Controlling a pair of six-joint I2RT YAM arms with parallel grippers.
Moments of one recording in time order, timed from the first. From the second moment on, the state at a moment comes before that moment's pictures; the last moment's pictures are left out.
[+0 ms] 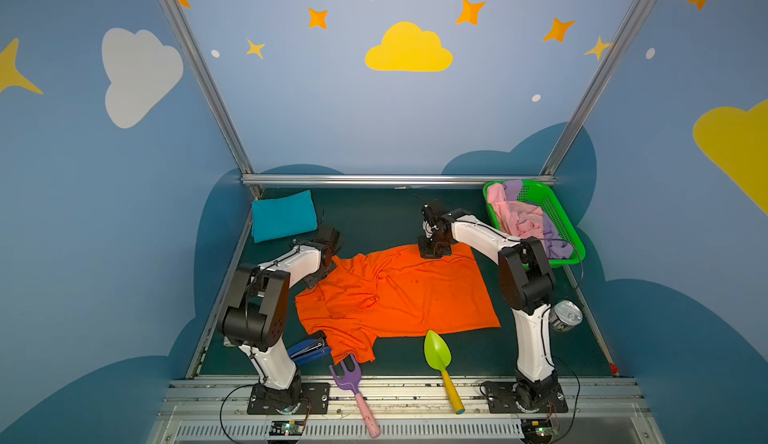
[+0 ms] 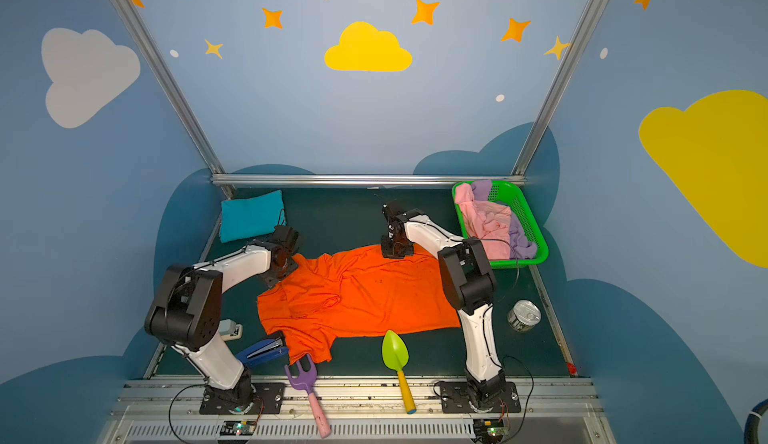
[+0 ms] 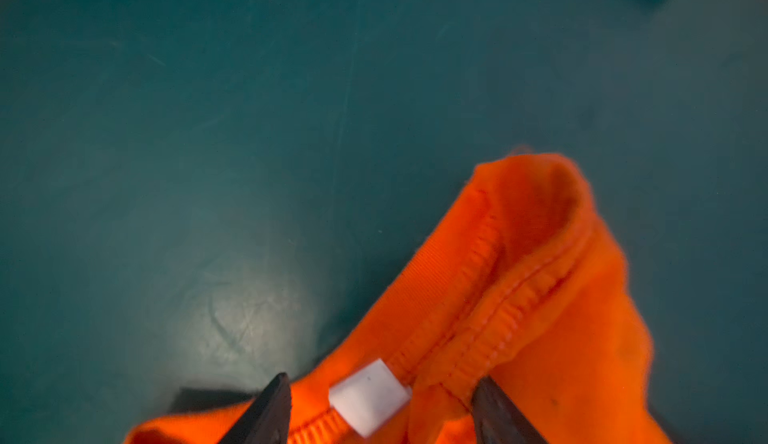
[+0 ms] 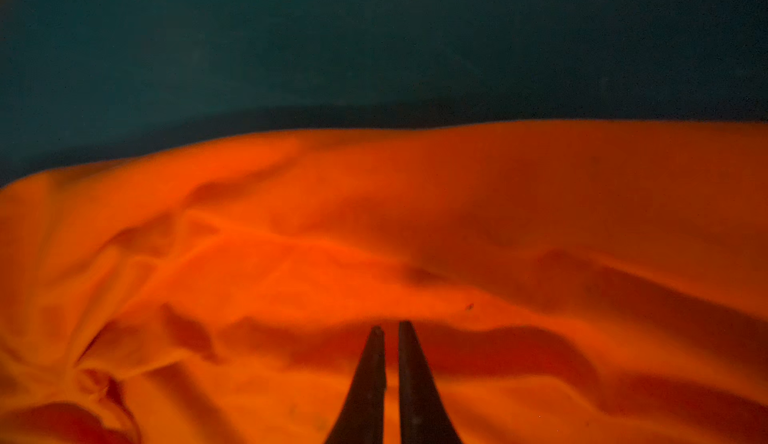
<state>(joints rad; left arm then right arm) -0.19 1.75 1.01 -0.57 -0.37 -1.00 0.52 2.18 1.71 -0.85 -0.10 0.39</state>
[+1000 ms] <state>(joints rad) -0.03 2.12 1.52 -0.61 -0.17 -0.90 0.29 2.57 2.36 -1.07 -0.09 0.36</state>
